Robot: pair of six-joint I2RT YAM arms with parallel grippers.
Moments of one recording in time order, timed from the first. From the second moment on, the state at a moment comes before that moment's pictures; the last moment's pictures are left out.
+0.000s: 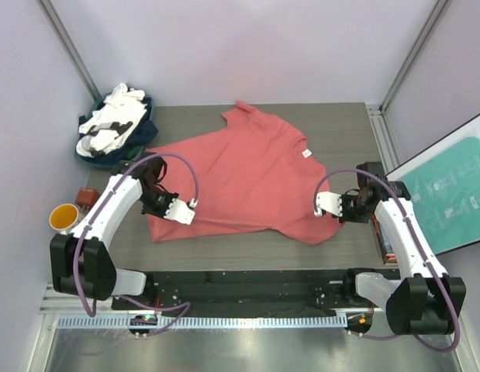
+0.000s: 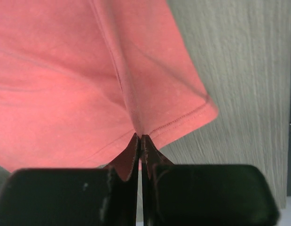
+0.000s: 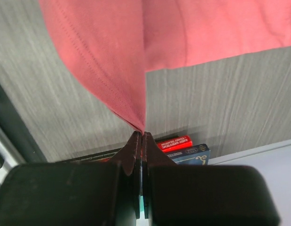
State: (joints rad) left arm -0.17 1.35 1.06 -1.19 0.26 1.77; right arm -0.02 1.10 0.89 -1.06 -0.22 -1.52
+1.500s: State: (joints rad) left arm -0.18 1.90 1.51 -0.78 -0.15 1.40; right arm 0.04 2.19 1.77 -0.43 -0.26 -0.78
